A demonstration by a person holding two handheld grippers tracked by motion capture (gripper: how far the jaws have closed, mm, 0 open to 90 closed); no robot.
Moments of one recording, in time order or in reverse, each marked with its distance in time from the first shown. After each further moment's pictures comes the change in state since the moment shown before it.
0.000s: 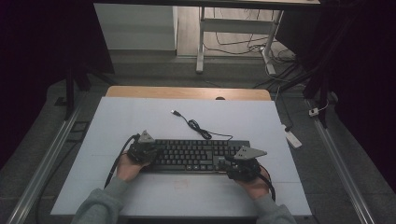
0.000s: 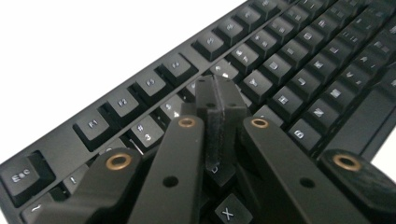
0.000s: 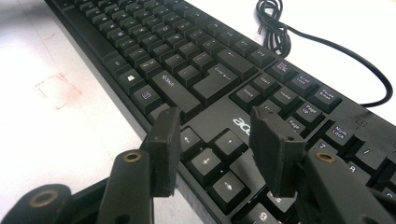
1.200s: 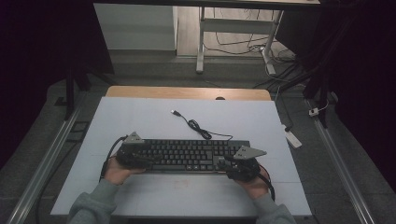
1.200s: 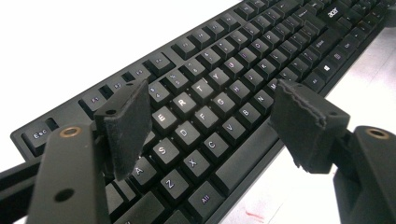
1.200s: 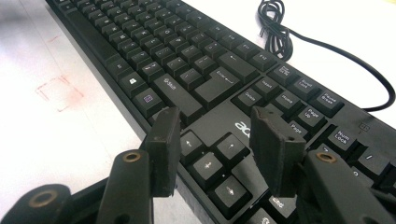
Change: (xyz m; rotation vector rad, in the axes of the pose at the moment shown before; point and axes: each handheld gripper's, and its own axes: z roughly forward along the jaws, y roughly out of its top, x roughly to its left) left arm -0.003 -0.005 -0.041 -0.031 -0.084 -0.061; right arm 0.000 0.001 0.001 -0.012 0.007 -0.006
